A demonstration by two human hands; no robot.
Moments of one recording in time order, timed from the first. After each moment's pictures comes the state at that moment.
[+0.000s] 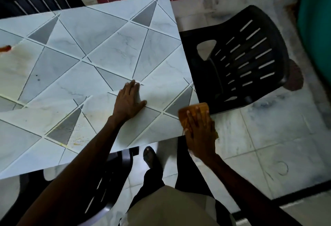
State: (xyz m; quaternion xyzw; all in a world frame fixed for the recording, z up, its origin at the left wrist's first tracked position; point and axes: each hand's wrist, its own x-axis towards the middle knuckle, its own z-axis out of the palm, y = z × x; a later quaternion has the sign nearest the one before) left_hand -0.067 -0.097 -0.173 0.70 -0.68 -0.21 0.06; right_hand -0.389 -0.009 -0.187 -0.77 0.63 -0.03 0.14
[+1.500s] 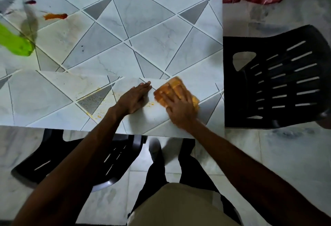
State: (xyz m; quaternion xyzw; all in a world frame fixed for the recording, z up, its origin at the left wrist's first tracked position) left_hand -0.006 -0.037 -0.148 0.67 -0.66 -0.32 0.07; right_hand -0.245 -0.097 -0.169 -0.92 0.37 0.03 0.12
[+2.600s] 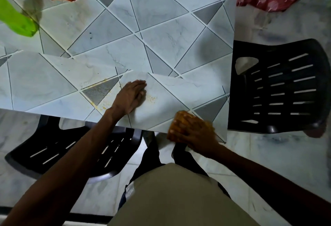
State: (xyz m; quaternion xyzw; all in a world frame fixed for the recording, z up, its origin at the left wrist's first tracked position) left_hand 0.019 -0.004 -0.160 0.72 -0.63 -0.24 0.16; right_hand -0.339 -0.051 -0.175 -0.99 0.13 0.07 0.07
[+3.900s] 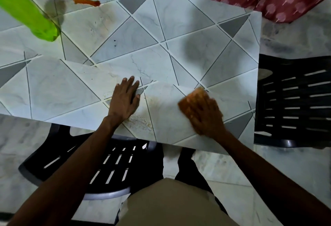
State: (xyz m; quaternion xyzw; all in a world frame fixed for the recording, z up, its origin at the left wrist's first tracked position) left_hand 0.120 0.031 -0.185 0.80 -0.56 -0.14 0.15; right_hand -0.216 -0.112 -0.175 -0.93 0.34 0.06 0.12
